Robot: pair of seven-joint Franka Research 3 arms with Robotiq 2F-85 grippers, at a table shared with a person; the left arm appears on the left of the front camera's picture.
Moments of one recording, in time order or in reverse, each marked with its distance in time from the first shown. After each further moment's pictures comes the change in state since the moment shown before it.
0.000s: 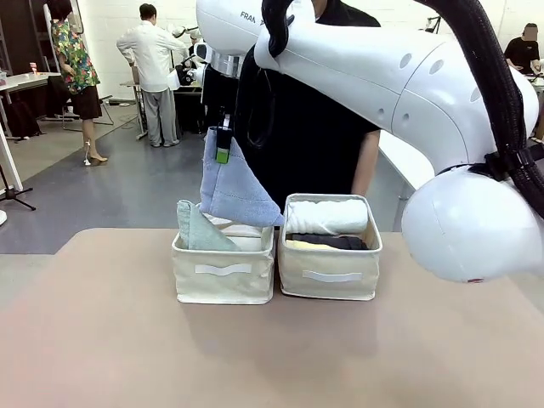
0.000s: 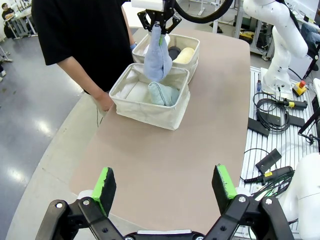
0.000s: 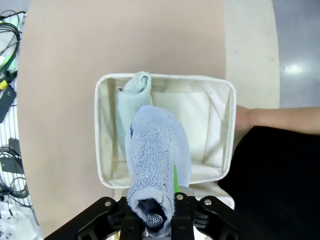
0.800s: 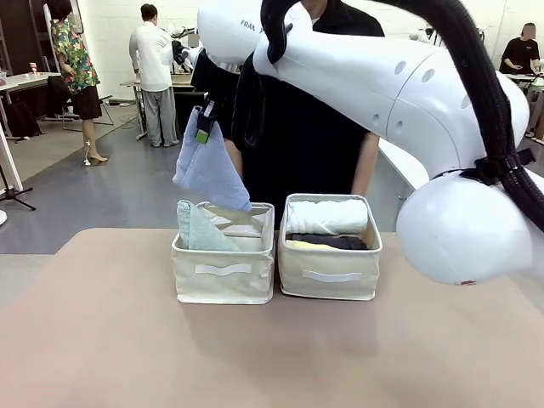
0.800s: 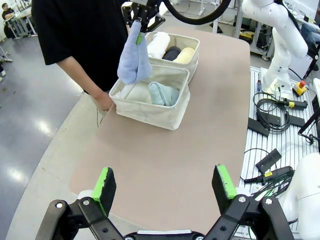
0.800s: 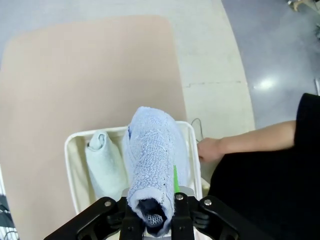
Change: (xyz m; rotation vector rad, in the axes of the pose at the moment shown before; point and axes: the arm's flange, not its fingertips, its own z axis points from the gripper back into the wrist) left arm 0.000 0.000 0.000 0.000 0.000 0.000; right arm 0.017 -0.025 0.002 -0.141 -0.213 -0.119
